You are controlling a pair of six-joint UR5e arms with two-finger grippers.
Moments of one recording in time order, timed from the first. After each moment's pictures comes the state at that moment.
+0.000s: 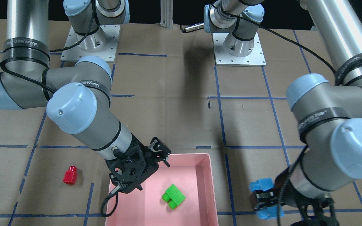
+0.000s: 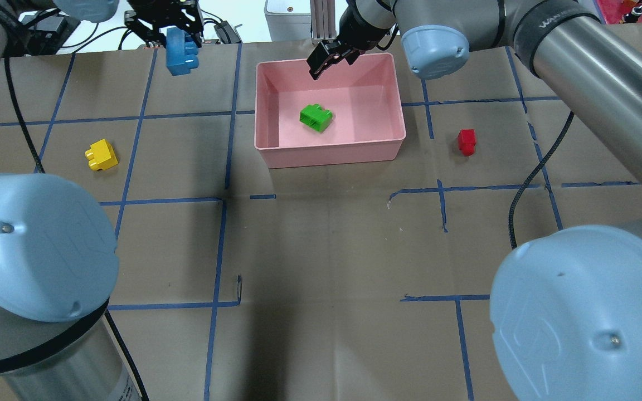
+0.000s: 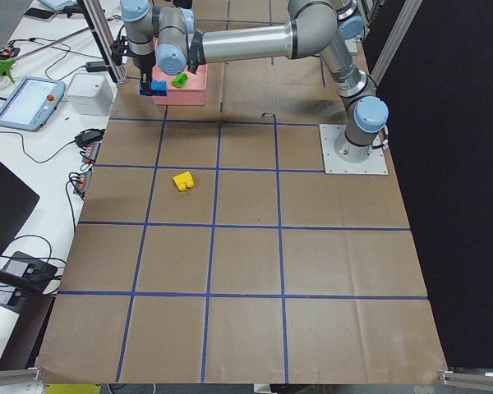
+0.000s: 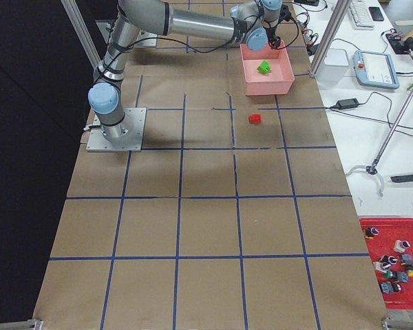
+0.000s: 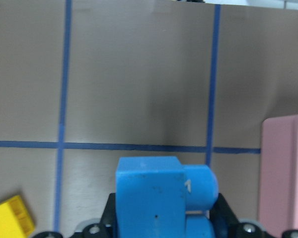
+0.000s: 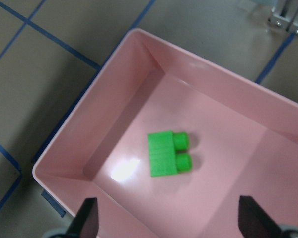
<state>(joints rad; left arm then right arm) -1.55 -2.24 -0.97 -1.36 1.49 -0.10 1.71 -1.03 1.27 -2.04 -1.19 -0.40</state>
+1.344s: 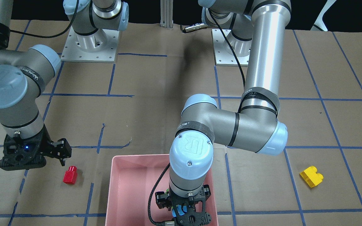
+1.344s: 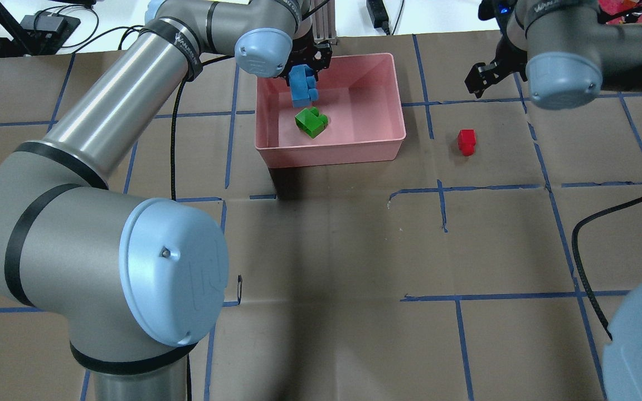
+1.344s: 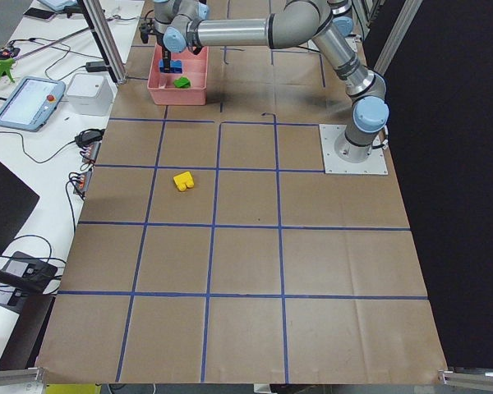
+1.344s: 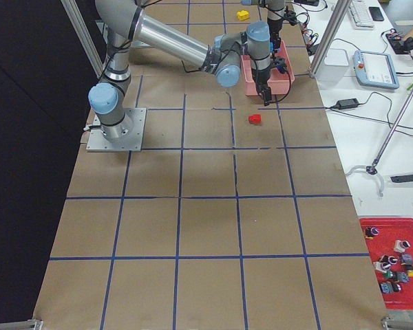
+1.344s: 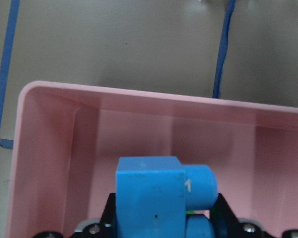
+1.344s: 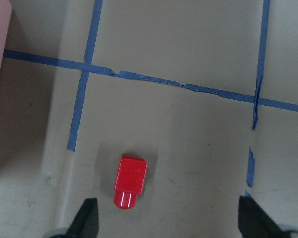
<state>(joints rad) -1.81 -2.37 -0.97 -1.21 1.61 -0.38 1.46 -1.19 1.71 -2.37 -1.65 -0.27</state>
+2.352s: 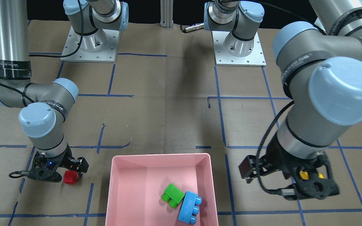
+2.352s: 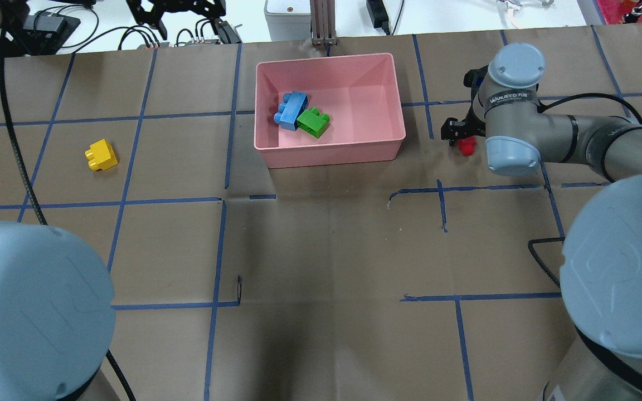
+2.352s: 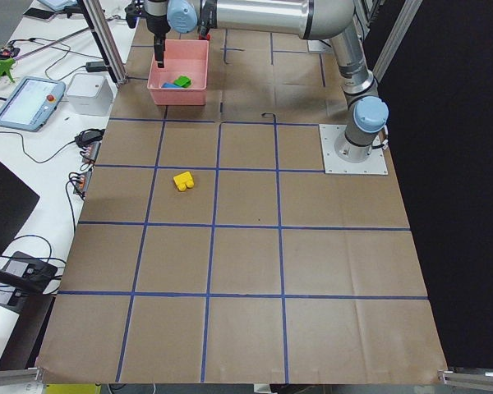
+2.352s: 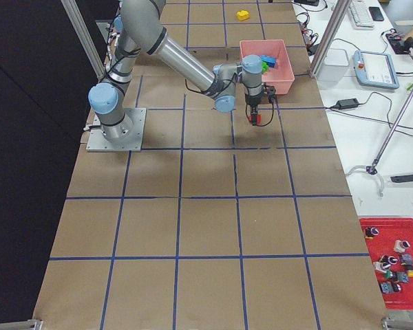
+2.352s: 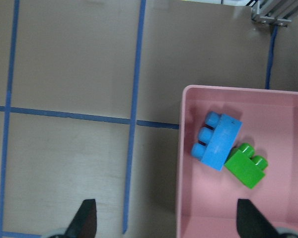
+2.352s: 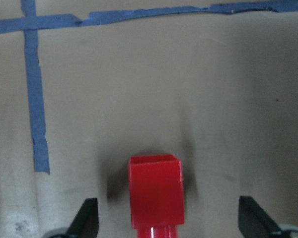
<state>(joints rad) -1.53 -2.11 -1.00 -1.47 1.61 -0.05 1.46 -1.03 1.79 -2.53 -1.64 -0.01</state>
